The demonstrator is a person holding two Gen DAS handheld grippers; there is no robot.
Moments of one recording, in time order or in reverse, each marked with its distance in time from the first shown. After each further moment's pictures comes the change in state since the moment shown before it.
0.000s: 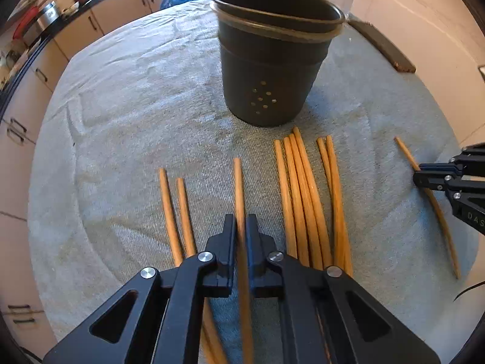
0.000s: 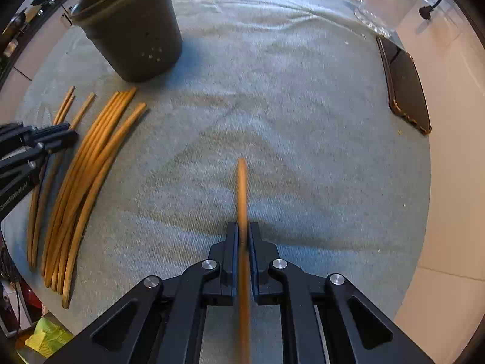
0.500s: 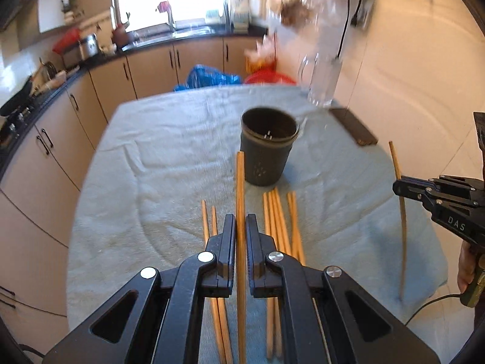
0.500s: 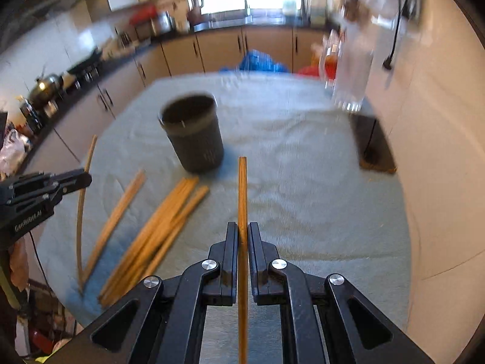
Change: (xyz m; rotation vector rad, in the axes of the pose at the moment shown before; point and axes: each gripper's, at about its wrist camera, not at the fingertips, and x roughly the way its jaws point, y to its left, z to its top) left arm -0.146 0.012 -0.057 -0.075 -0.381 0.010; right arm -0.119 0.019 -0.065 0.076 -0.525 0.068
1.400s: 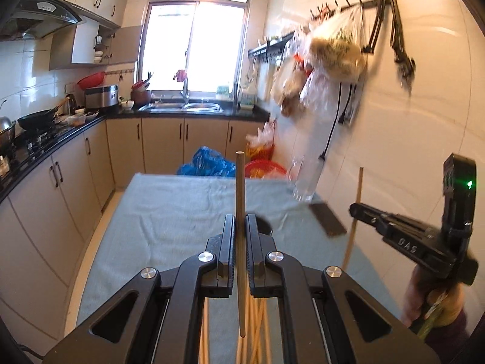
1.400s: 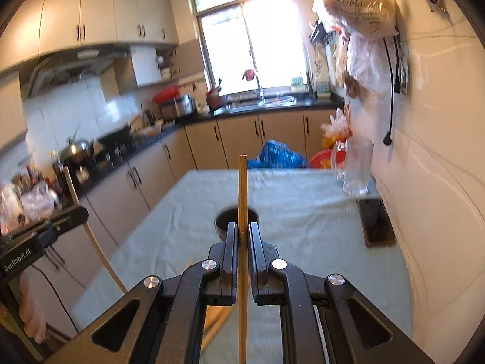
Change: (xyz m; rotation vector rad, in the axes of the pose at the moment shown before) left arm -0.111 -0.004 0.052 -0.113 -0.376 -0.036; right arm -0.082 0.038 0.055 0.062 -0.388 0.103
